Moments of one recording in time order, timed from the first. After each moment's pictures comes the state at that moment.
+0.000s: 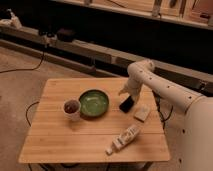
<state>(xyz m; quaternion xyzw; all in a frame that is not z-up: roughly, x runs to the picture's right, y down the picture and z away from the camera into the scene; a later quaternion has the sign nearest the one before) 0.157 0.063 0.883 -0.24 -0.19 -0.41 0.86</state>
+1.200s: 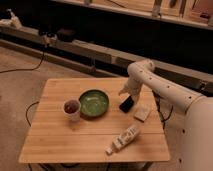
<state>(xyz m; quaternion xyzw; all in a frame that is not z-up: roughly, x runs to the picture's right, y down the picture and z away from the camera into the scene) 0.151 0.067 0.877 -0.24 -0.20 -0.41 0.86</state>
